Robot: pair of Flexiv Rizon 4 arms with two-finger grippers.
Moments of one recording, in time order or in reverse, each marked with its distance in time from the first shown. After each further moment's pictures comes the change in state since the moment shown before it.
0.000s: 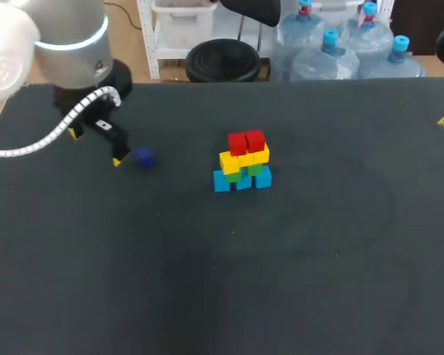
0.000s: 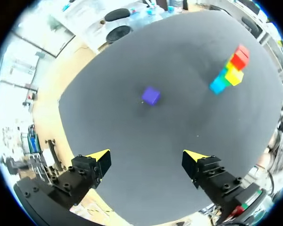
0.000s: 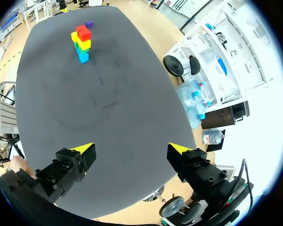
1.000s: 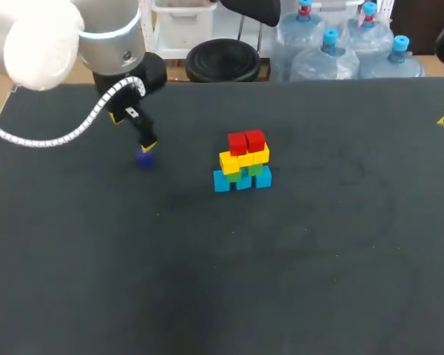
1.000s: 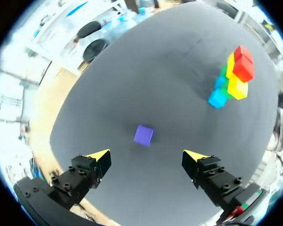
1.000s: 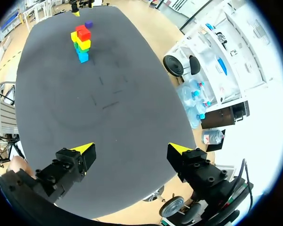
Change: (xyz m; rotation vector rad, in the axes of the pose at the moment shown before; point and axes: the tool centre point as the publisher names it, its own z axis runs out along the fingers) left arm -0.078 0.004 0.041 0.082 -0.073 0.251; right arm -0.001 0.000 0.000 0.000 0.001 0.000
